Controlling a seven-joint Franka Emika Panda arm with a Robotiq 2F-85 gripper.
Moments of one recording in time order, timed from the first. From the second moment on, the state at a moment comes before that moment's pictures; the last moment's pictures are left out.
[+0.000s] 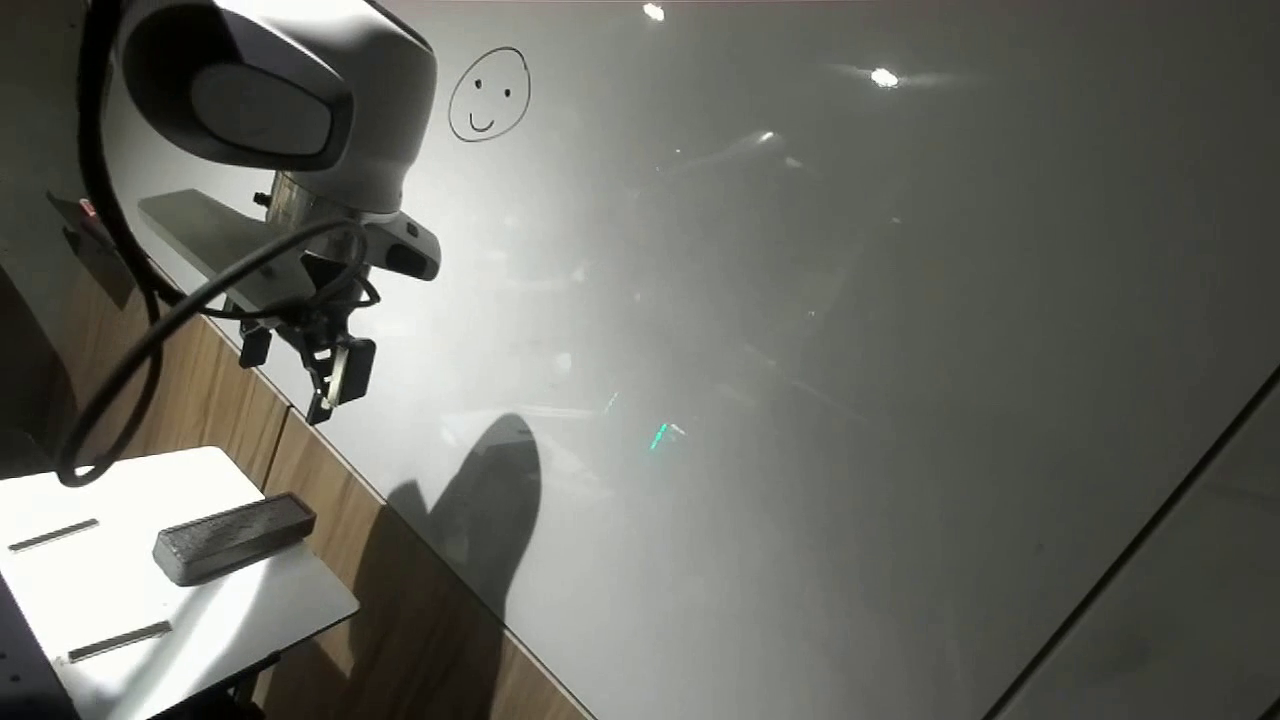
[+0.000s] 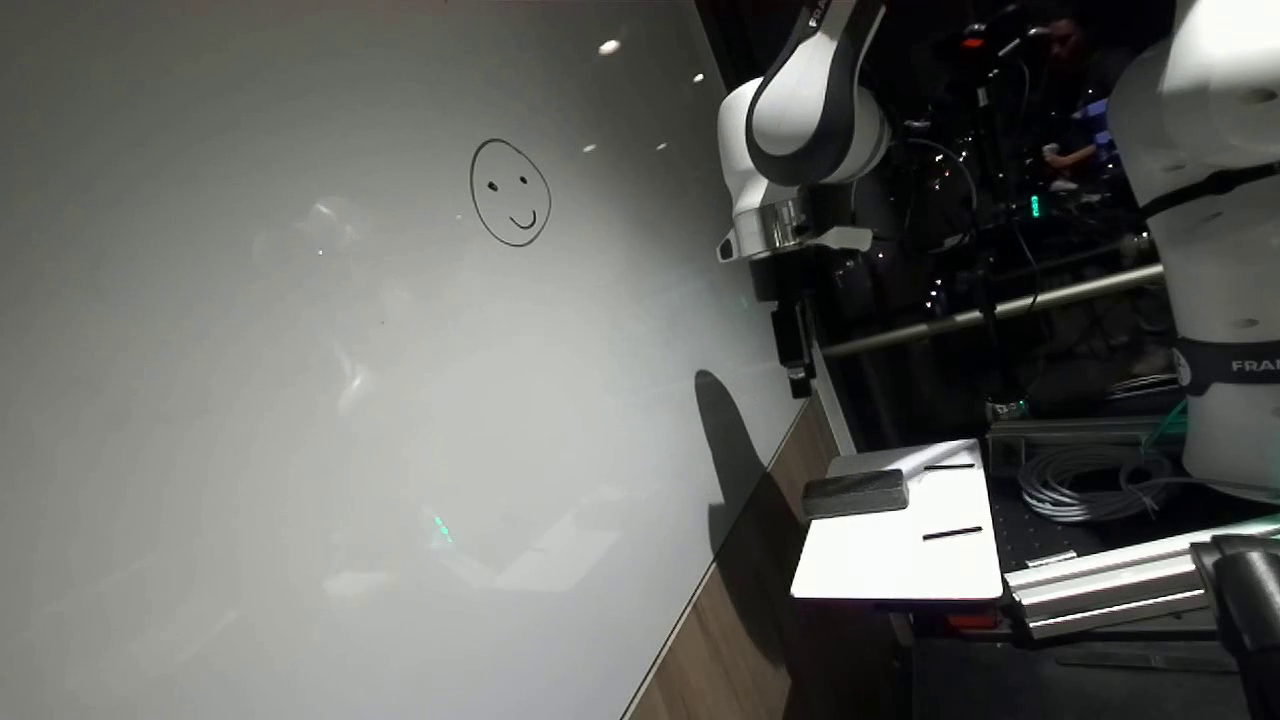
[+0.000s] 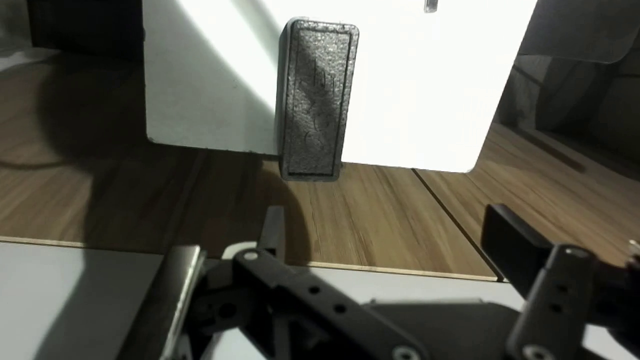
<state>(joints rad) 0.03 -0.39 -0.07 -2.79 0.16 2.51 -0.33</state>
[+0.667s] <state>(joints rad) 0.03 -0.12 -0.05 -2.79 0.06 2.72 -0.20</state>
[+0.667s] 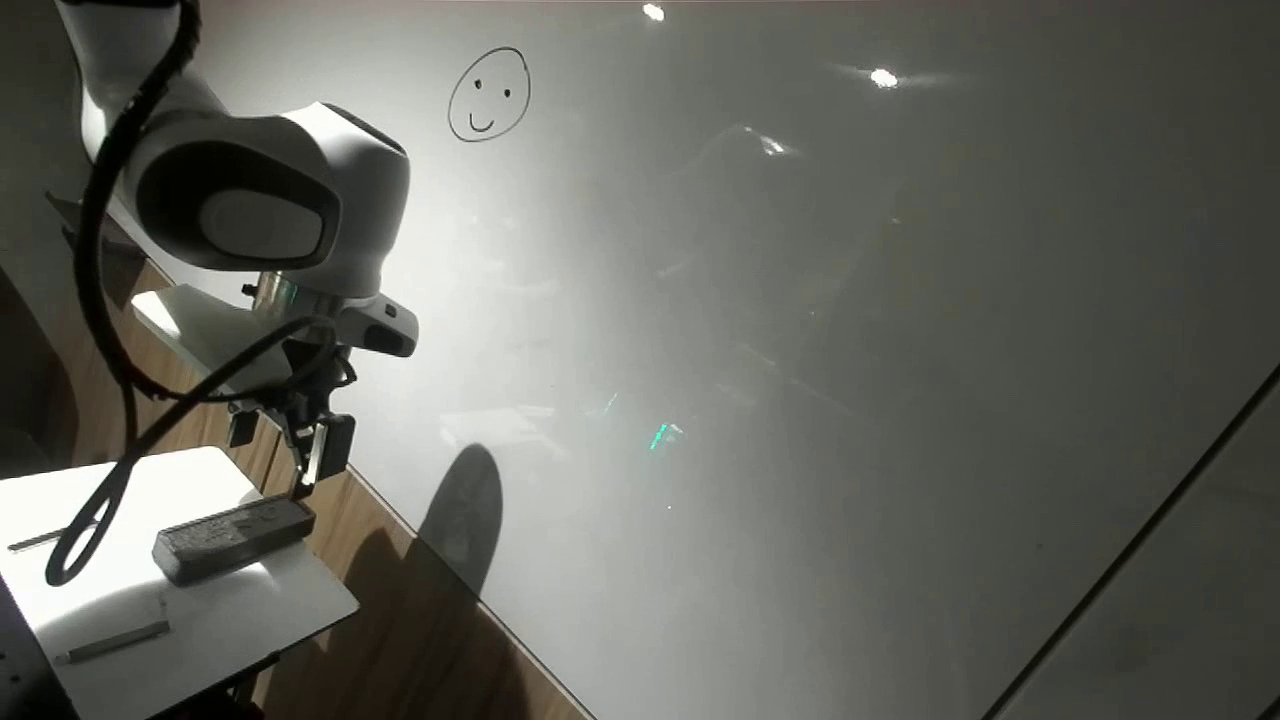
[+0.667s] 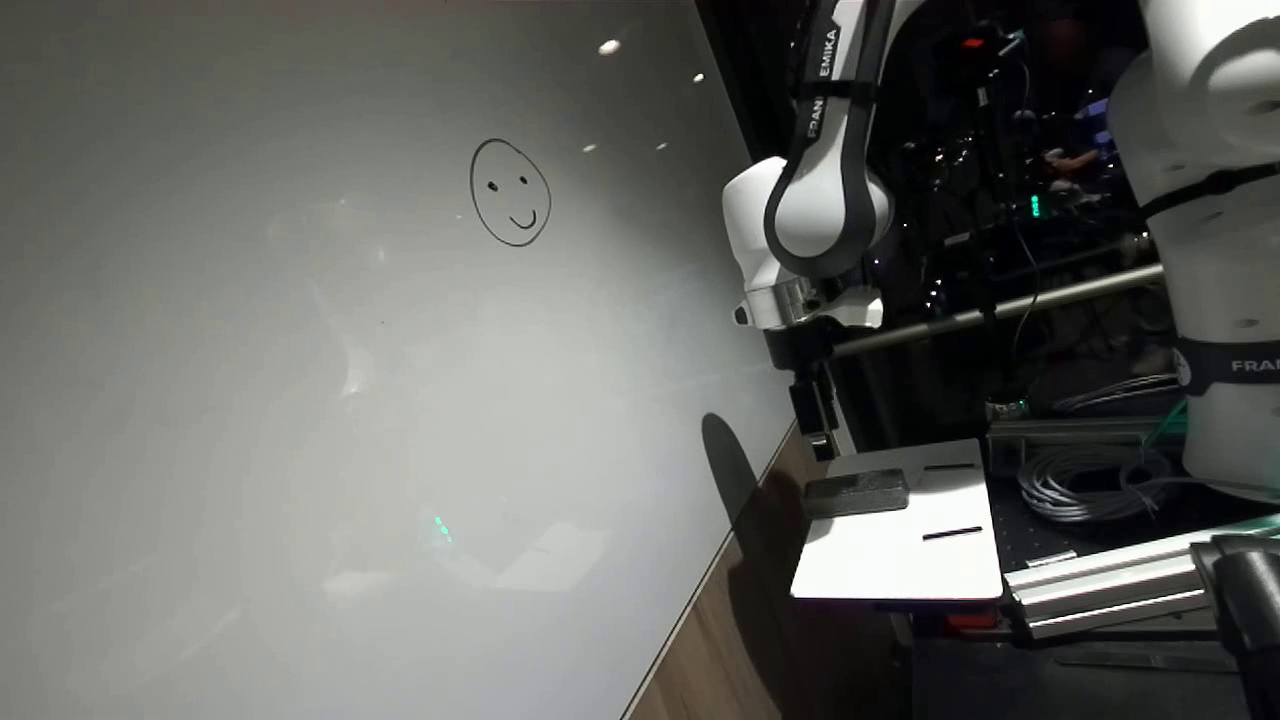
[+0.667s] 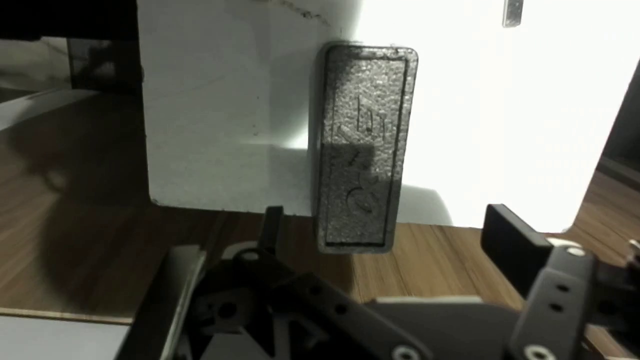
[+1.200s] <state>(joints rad) 0.03 -0.01 -0.05 -2.78 0.06 2.79 -0.18</state>
